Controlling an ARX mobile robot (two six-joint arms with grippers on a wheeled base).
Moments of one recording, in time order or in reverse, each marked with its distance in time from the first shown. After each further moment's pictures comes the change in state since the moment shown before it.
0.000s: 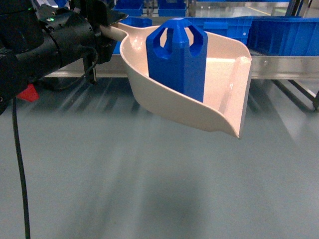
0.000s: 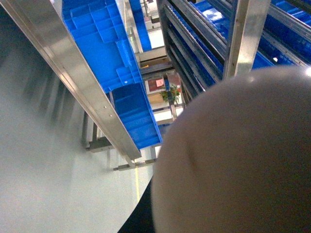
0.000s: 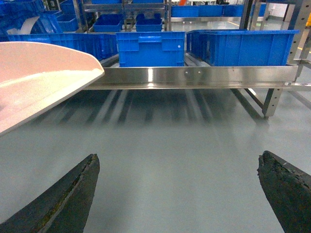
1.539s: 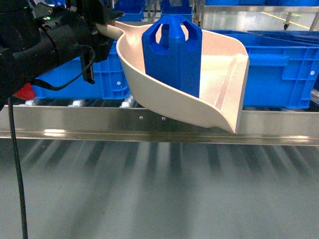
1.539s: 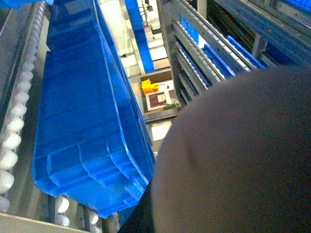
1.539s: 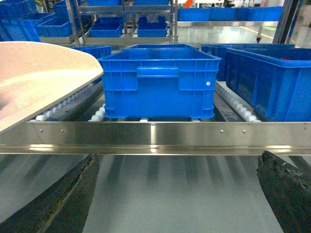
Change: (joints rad) left arm 0.007 0.000 0.001 0.005 0.000 -0.001; right arm 0.000 0.000 0.000 0.005 -0.001 0.000
